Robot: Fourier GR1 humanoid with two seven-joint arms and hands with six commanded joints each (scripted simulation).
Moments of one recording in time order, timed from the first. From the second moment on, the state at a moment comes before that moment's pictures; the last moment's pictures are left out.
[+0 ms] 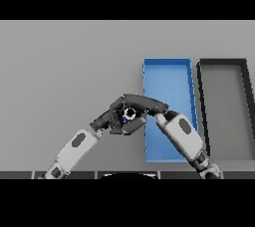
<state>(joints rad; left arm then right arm) -0.34 0.17 -0.58 -1.53 0.12 -0.21 -0.07 -0.58 -0.15 0.39 -1.72 -0.34 0.57 0.38</state>
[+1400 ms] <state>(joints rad) -0.34 0.19 -0.54 -1.50 0.03 -0.29 -0.06 -0.52 -0.09 0.40 -1.78 -0.28 0.52 0.31</state>
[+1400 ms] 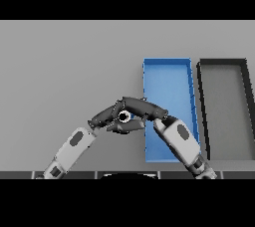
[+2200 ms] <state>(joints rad) -0.30 0.21 -0.55 -1.54 0.04 -0.28 0.05 -0.85 -0.18 0.20 -1.79 -0.77 0.30 0.53</state>
